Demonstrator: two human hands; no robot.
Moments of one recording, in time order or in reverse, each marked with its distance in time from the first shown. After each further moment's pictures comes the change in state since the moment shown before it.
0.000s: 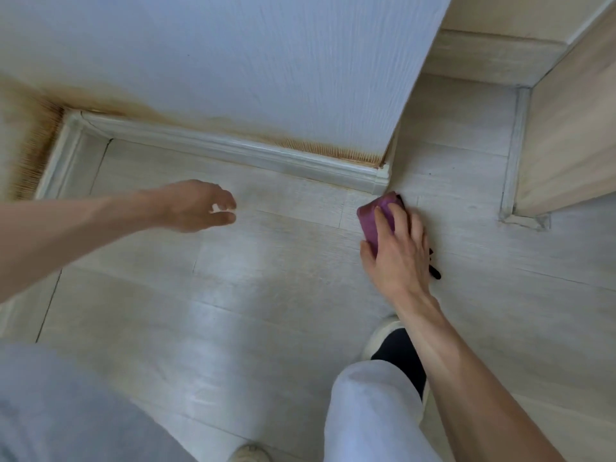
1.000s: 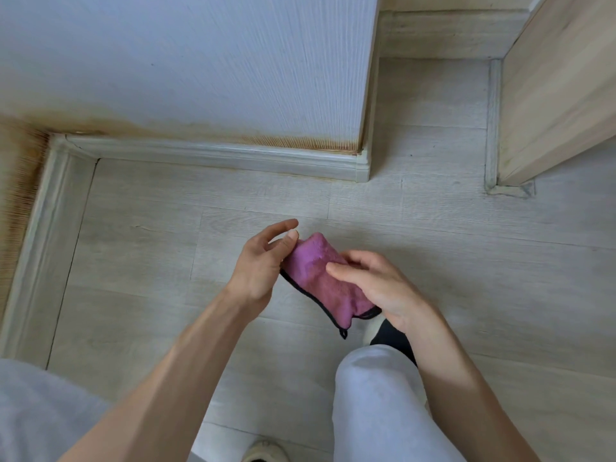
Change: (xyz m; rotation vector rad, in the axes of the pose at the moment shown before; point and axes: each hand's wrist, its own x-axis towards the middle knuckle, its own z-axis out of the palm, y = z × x) left_hand -0.030 0.154 0.090 -1.742 0.238 -0.130; right_hand -0.050 -0.022 -0.049 1.473 -0.657 0.450
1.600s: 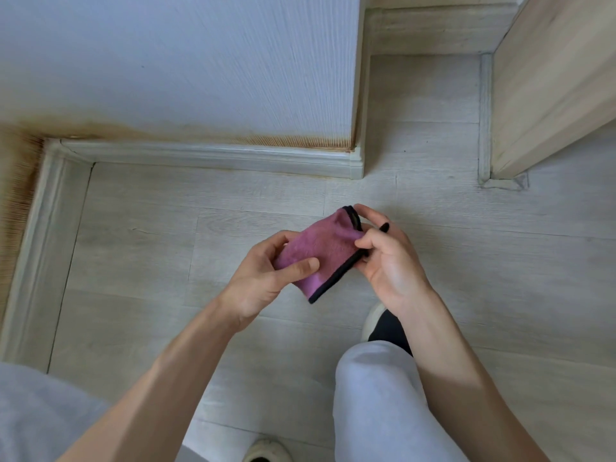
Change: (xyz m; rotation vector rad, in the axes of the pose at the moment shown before) left_hand -0.026 0.008 -0.002 0.212 -0.263 0.085; right_hand 0.005 -0.016 -0.004 0.471 0.170 -0.130
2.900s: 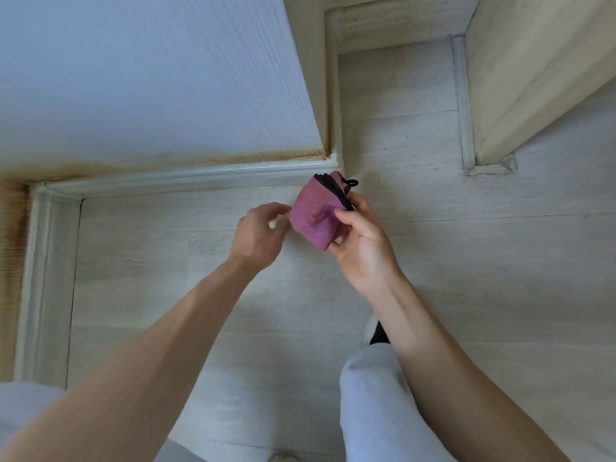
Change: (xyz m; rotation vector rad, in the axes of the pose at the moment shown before) left_hand 0.091 0.026 0.000 0.789 0.241 0.052; right_hand 0.036 0.002 0.013 0.318 -0.030 -0.099
